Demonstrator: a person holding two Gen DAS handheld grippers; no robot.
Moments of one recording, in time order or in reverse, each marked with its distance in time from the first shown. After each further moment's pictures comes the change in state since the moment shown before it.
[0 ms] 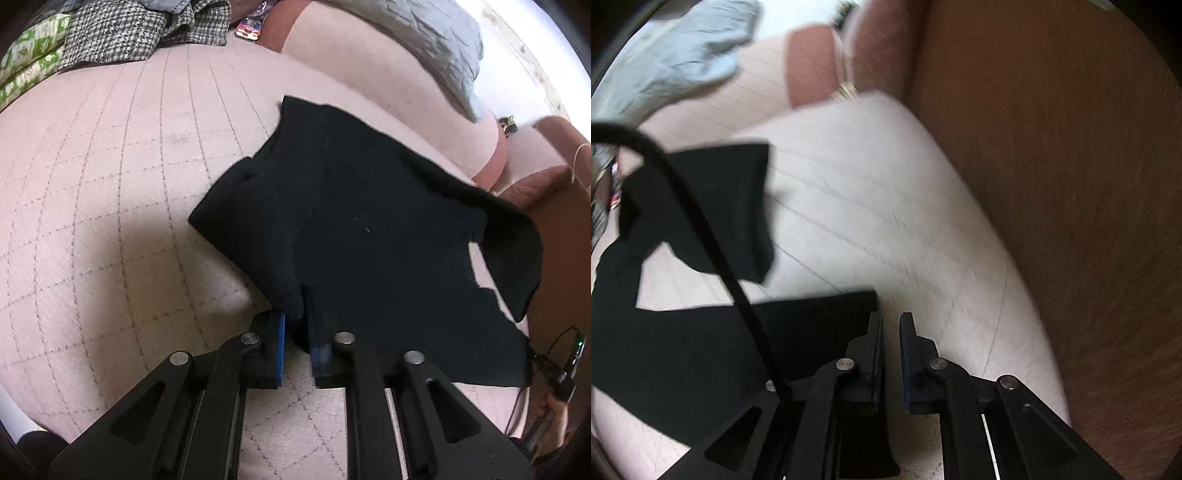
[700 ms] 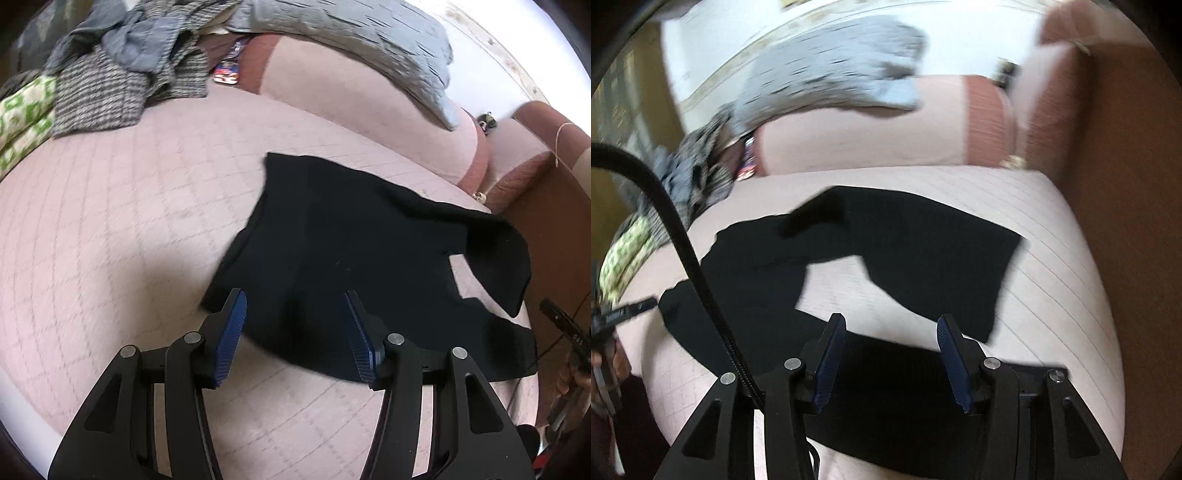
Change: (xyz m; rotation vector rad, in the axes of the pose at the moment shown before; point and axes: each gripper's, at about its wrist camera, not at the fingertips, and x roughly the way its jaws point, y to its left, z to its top) left arm -0.039 -0.019 0.029 0.139 -0.080 0.012; right arm -0.063 0.163 0.010 -0.388 -0.162 0.375
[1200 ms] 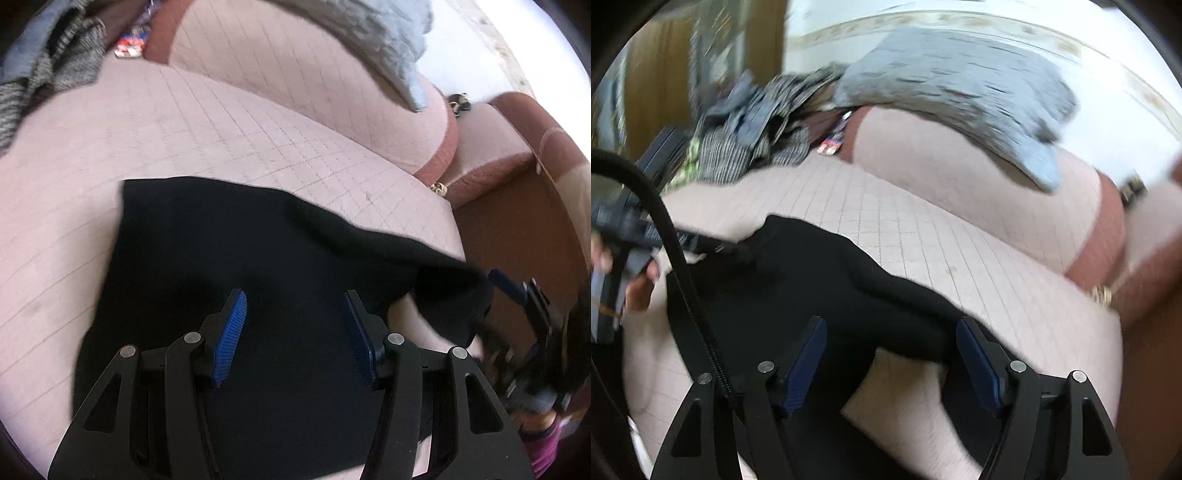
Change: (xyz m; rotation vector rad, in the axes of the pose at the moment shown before) left arm 0.102 -0.080 0.105 -0.012 0.224 -0.210; right arm 0.077 0.103 0.082 -0.495 -0.004 0.043
